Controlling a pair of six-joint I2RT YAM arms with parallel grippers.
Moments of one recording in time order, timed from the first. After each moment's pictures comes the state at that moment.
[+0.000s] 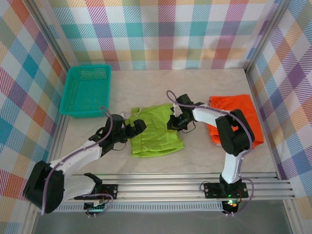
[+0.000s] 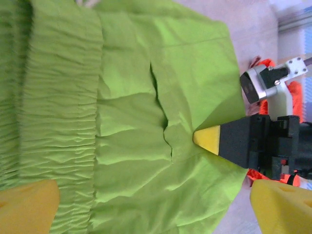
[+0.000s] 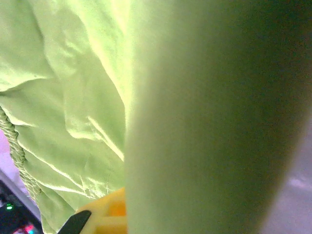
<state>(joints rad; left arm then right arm) -0.49 1.12 0.56 -0.09 0.20 -0.94 0.49 1.87 1.19 -0.56 -0.50 0.45</state>
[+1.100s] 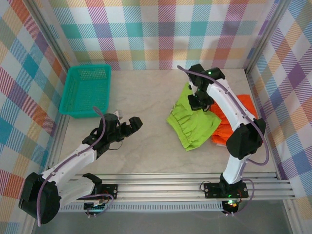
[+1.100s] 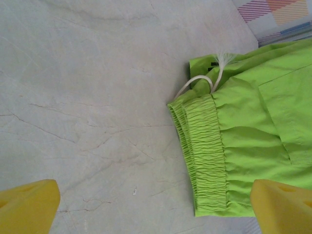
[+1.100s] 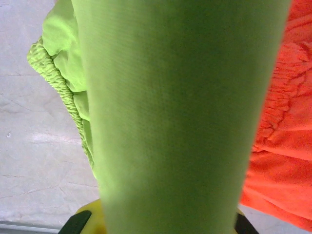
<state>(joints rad) -0.46 1.03 0.57 -0.13 0.20 -0.94 0.41 1.81 1.89 -1.50 0.10 0.17</state>
